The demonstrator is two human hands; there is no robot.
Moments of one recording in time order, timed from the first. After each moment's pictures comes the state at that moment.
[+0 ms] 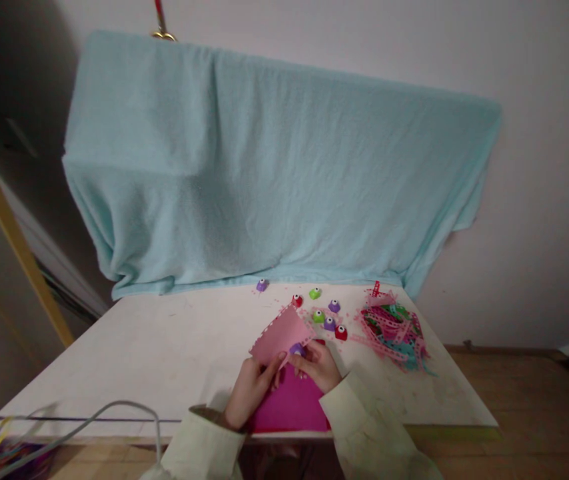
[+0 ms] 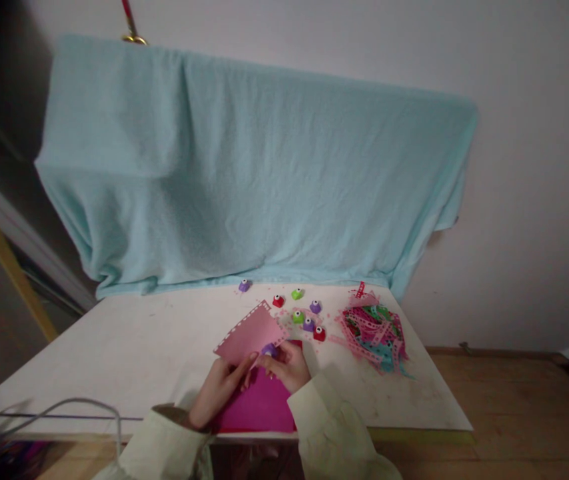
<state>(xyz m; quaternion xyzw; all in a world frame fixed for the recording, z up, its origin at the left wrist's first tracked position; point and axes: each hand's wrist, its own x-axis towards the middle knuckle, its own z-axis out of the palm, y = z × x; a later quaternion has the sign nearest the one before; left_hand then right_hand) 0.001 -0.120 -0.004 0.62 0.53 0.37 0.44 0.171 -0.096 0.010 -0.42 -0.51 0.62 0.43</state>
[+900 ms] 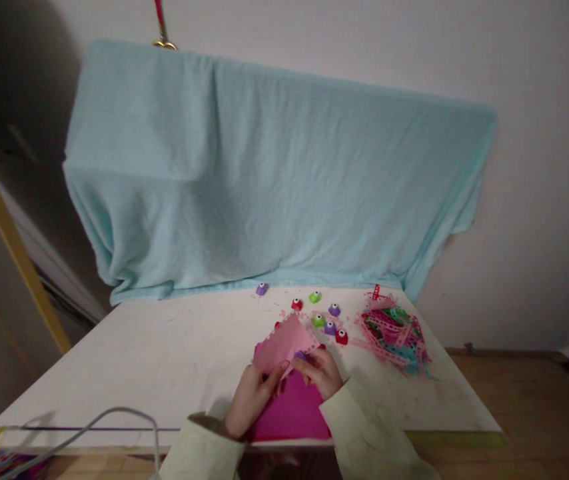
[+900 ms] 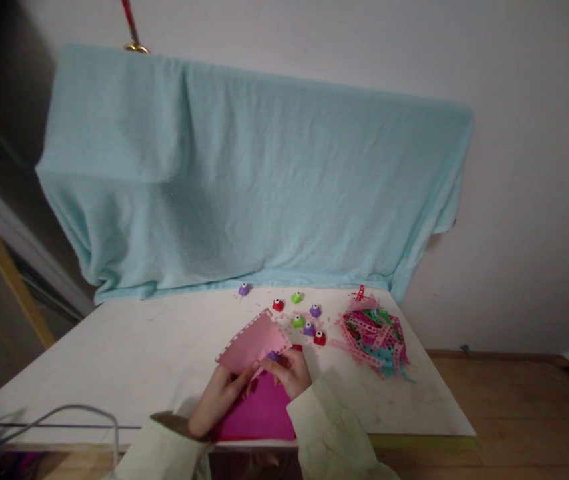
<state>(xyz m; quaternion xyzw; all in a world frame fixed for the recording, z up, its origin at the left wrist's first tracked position) 0.002 -0.120 -0.013 0.63 0.54 0.36 0.43 0.178 -0.096 0.002 -0.45 -0.55 0.56 0.43</state>
